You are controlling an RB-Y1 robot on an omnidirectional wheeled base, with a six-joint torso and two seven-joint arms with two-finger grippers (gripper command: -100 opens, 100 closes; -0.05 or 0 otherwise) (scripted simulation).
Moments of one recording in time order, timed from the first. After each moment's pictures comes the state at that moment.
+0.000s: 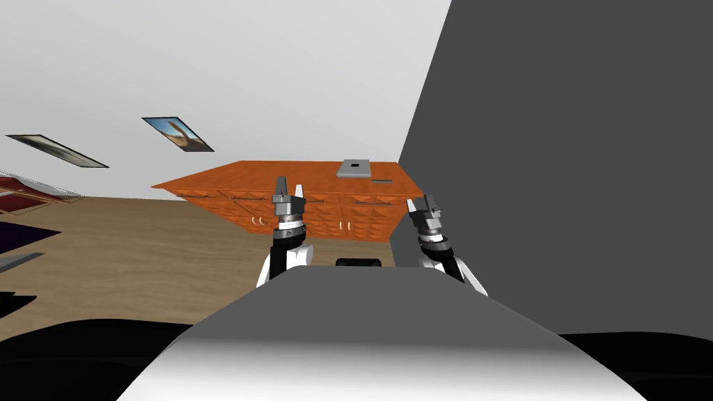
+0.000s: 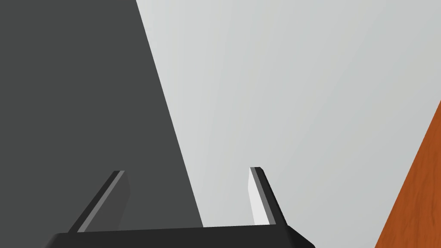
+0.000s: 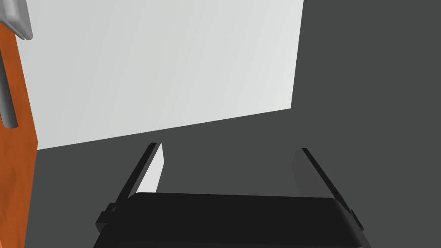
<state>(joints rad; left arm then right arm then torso) 0.48 -0.02 -0.04 -2.35 -0.09 -0.42 0.06 0.53 -0.33 0.04 -2.14 0.04 -0.65 -0.24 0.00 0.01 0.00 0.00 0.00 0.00</state>
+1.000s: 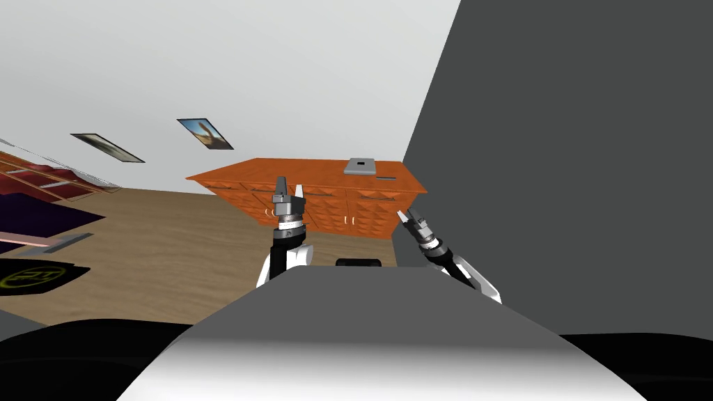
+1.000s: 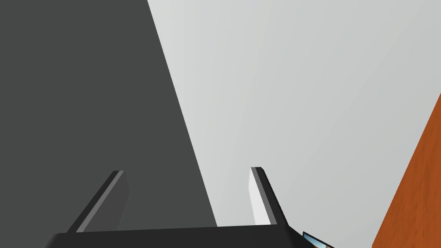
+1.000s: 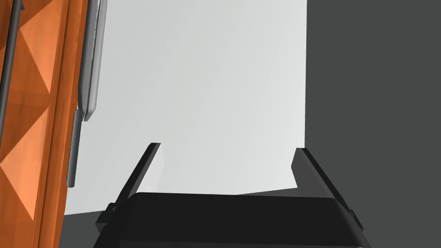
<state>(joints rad) 0.48 -0.02 -0.04 -2.35 -0.09 -0.42 0.06 0.51 -0.60 0.11 -1.97 0.11 -0.79 -0.31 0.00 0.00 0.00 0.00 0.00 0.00</state>
